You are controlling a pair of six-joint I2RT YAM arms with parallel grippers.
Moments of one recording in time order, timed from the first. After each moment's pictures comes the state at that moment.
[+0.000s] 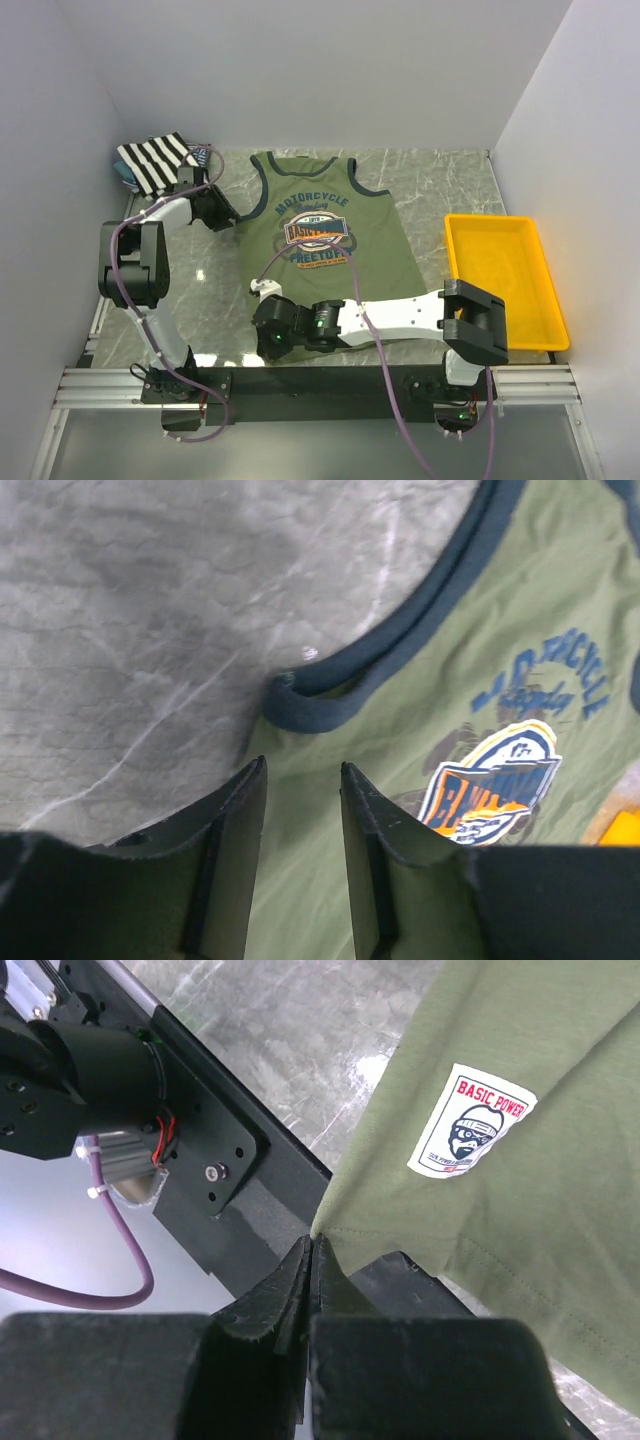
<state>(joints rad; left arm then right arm) -0.01 1.86 1.22 -0.28 0.25 -0.68 1.39 1.71 1.12 -0.23 0.08 0.83</state>
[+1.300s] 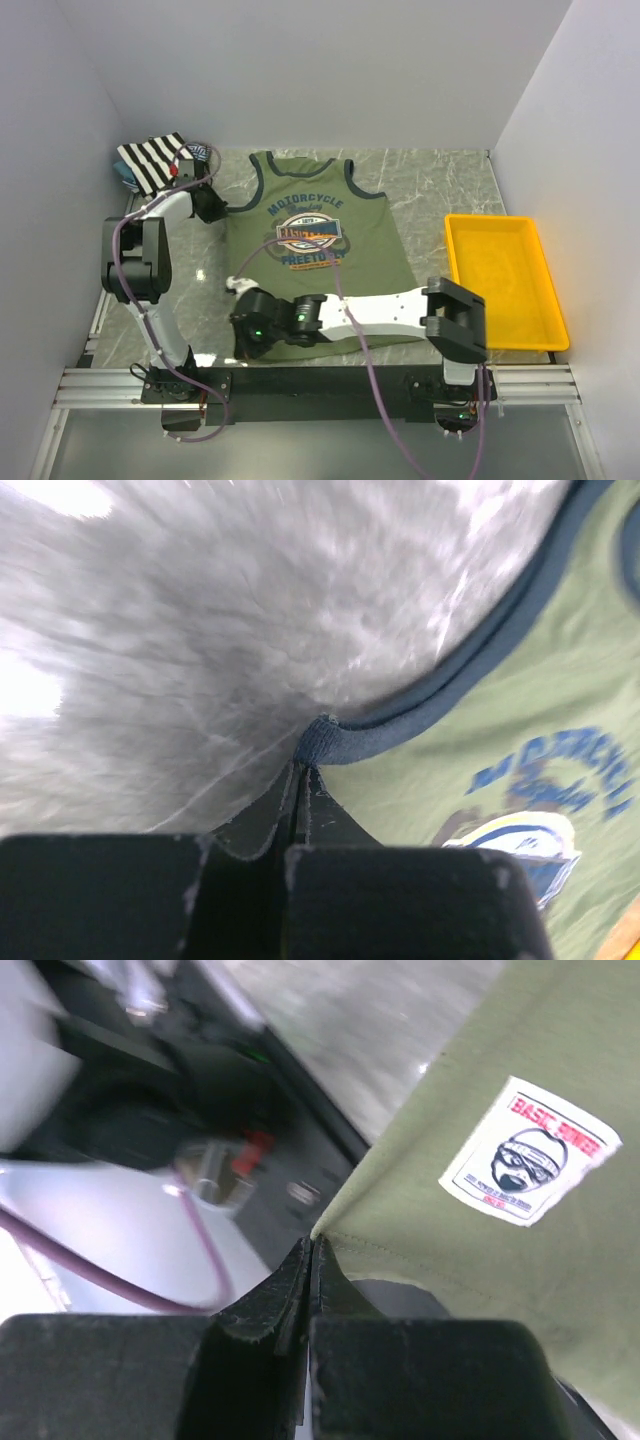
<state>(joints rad) -0.01 1.92 1.30 -0.31 0.07 -0.71 1.38 1.77 1.24 -0.24 -0.04 0.83</state>
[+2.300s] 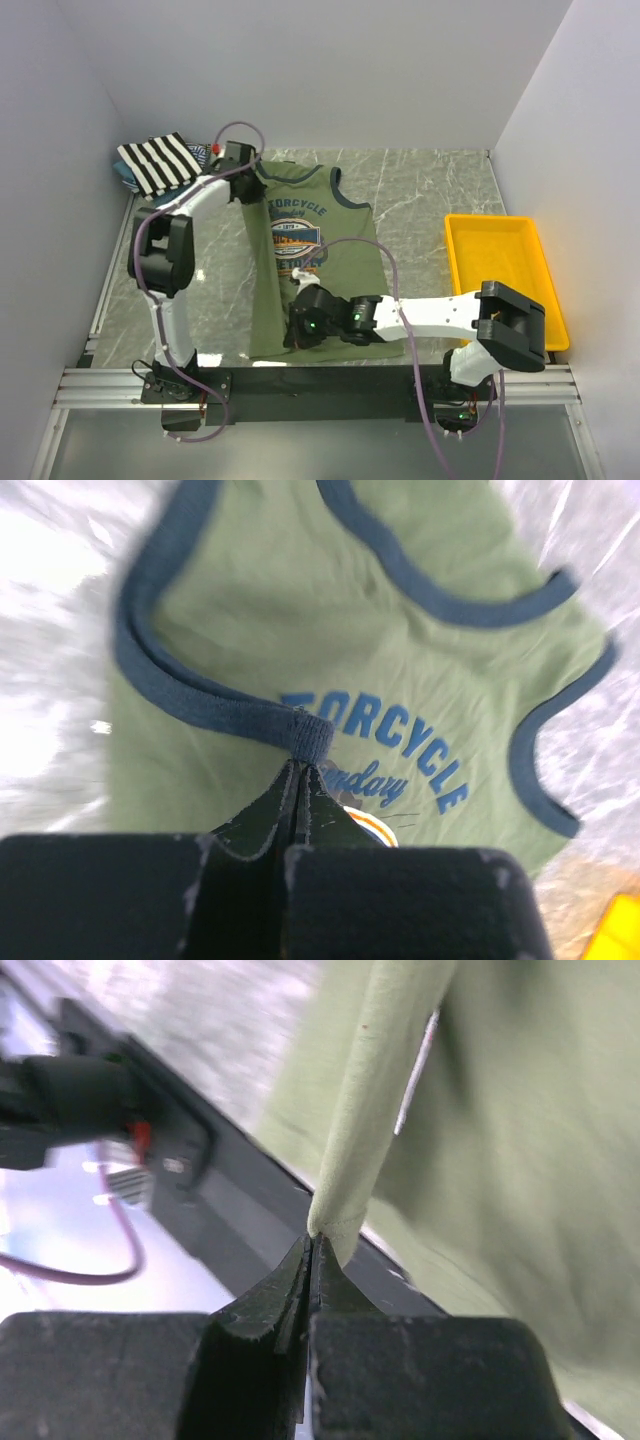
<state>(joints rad) -0.22 1.98 1.53 -0.36 -0.05 -0.80 1.27 1.51 0.87 -0.12 0.00 0.93</state>
